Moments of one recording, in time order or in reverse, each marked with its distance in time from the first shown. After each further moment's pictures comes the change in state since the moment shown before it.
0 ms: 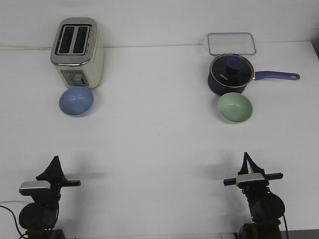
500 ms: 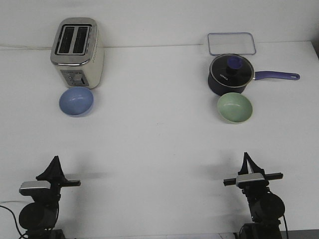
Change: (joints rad) left arm 0.000 0.000 0.000 0.000 0.000 0.000; right arm 0.000 0.000 0.000 0.000 0.000 -0.008
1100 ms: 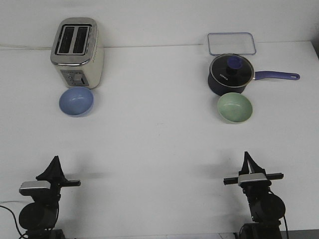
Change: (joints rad) left arm 0.000 0.000 0.000 0.000 0.000 0.000; right arm 0.000 0.000 0.000 0.025 -0.004 0.082
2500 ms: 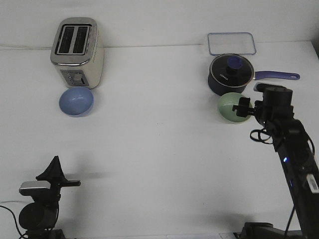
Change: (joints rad) left arm 0.000 0.000 0.000 0.000 0.000 0.000; right arm -0.097 1.383 1.275 -0.613 0.057 0.346
